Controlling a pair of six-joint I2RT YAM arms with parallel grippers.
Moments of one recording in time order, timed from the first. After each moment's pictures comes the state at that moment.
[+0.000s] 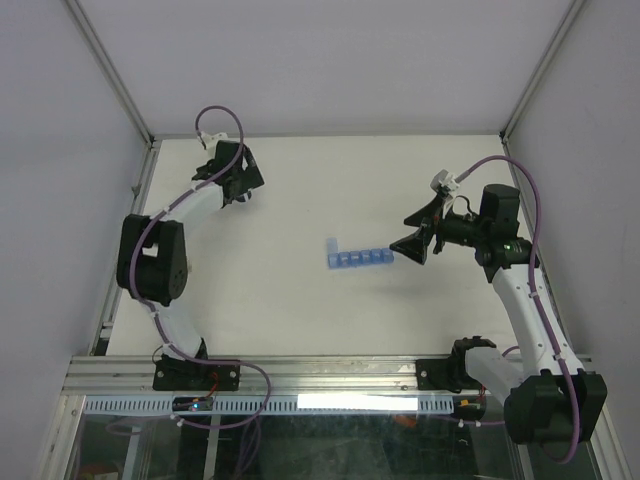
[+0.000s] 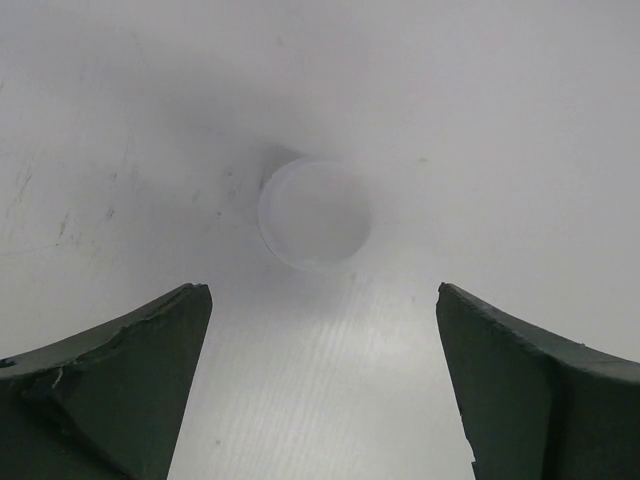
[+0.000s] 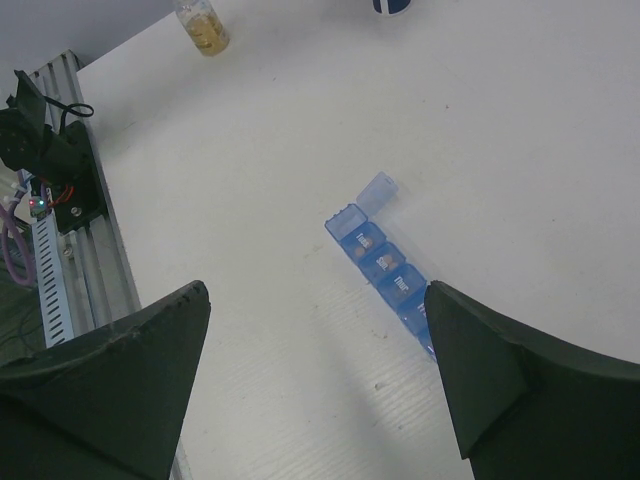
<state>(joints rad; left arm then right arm) -0.23 1.89 1.34 -0.22 -0.37 -0.53 0.03 0.98 0.83 -0.39 -1.06 -0.24</state>
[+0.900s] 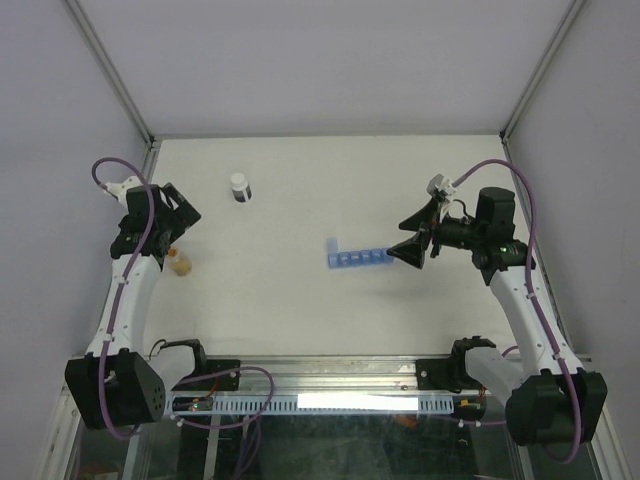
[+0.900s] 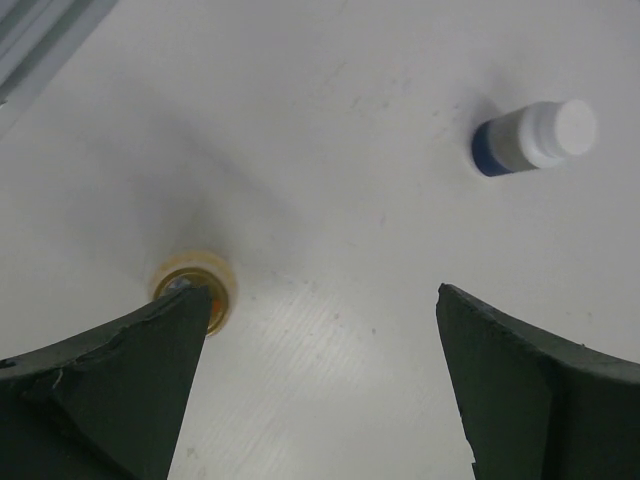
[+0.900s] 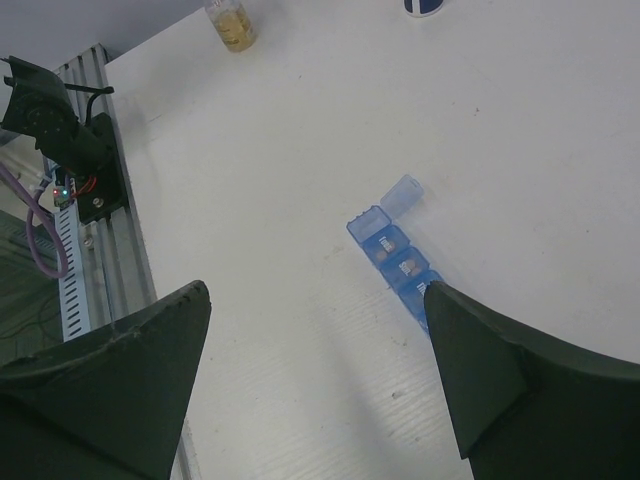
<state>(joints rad) 0.13 1.06 0.88 -0.46 -0.12 -0.53 0.06 0.98 0.80 -0.36 -1.10 -0.23</state>
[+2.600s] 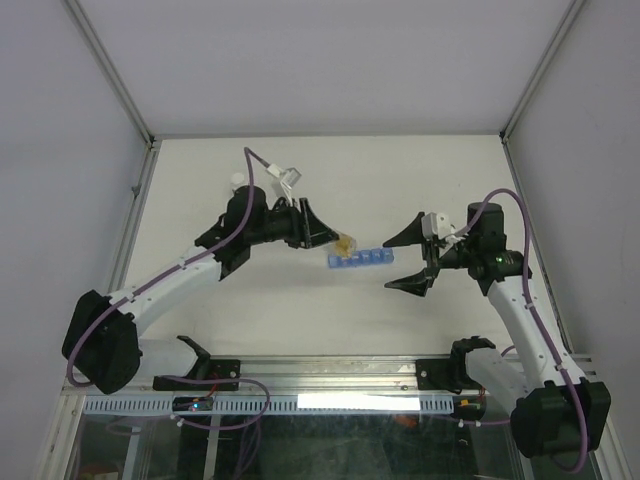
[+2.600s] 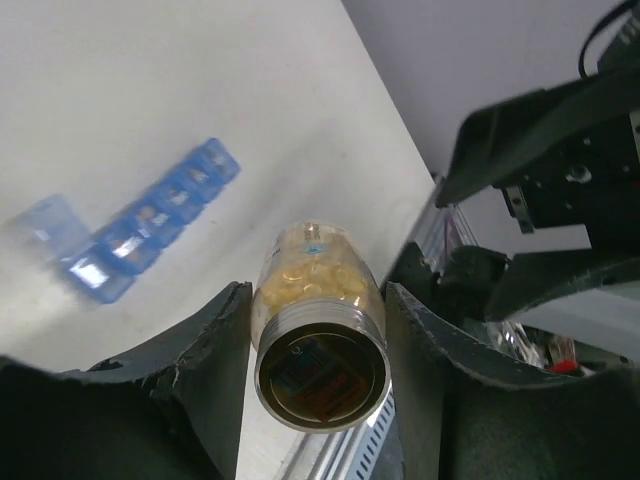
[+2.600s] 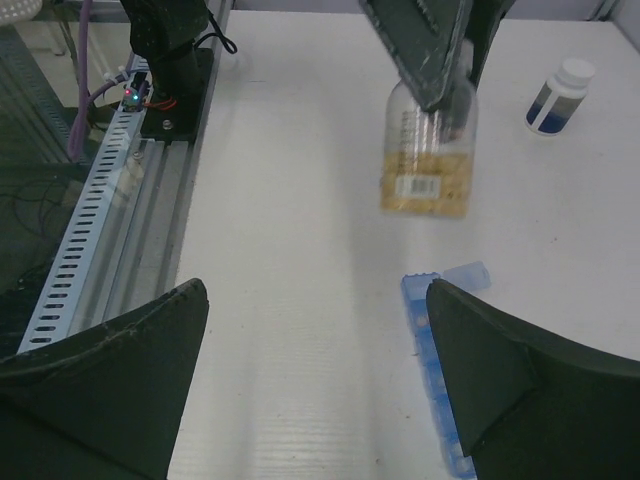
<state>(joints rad) -0.55 1.25 0.86 0.08 0.53 -0.68 0.12 0.93 0.73 -0.53 -1.40 -0.76</state>
